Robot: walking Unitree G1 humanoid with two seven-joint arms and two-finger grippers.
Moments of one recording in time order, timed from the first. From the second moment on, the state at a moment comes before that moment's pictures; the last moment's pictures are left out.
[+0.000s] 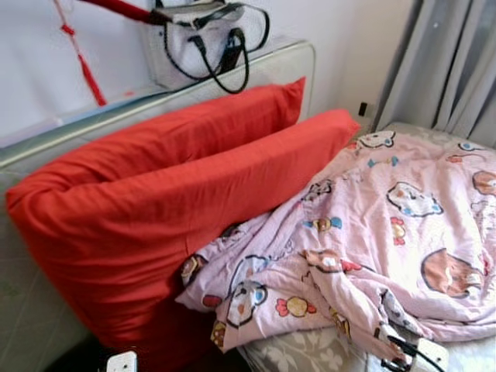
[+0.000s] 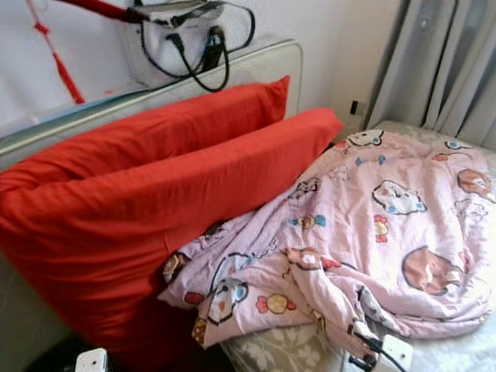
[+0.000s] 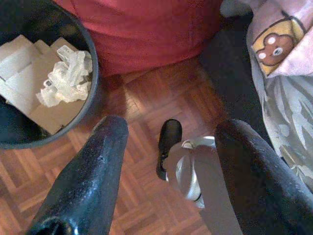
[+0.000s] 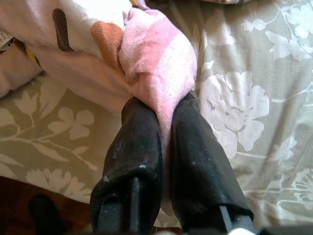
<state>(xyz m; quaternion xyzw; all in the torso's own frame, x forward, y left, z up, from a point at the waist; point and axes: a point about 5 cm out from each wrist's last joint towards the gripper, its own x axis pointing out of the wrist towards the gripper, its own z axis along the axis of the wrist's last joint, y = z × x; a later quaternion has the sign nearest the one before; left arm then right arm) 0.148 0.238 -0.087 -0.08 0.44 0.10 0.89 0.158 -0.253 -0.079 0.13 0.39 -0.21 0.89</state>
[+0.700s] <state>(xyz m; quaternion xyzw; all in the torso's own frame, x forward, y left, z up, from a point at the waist) 0.138 0.241 -0.089 -0.09 0.44 0.10 0.89 0.163 -0.243 -0.079 0.14 0.39 -0.18 0.89</state>
